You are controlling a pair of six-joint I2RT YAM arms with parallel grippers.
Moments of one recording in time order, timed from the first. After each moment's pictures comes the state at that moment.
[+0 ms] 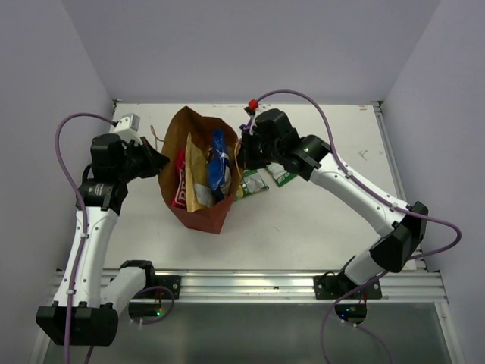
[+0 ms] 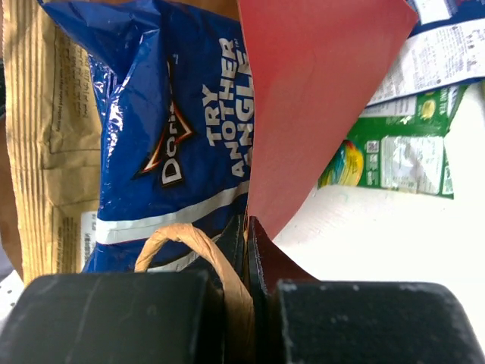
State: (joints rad) left arm -0.01 0.96 1.04 -0.56 0.36 -0.38; right arm 0.79 1.55 1.60 -0.66 -0.04 0.54
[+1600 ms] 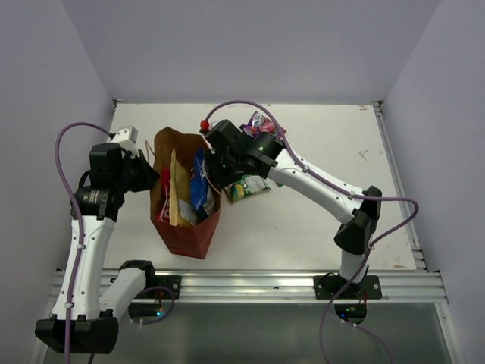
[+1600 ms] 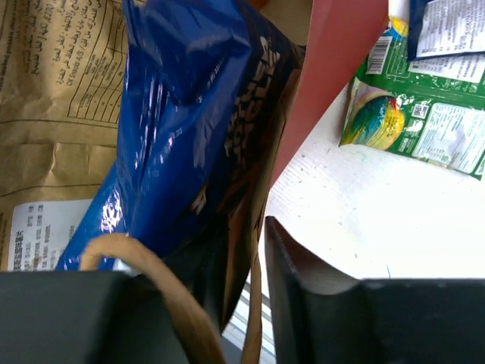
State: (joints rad) left arm -0.01 0.89 1.06 -0.81 0.20 -0.30; right arm 0.99 1.87 2.00 -1.03 0.06 0.46
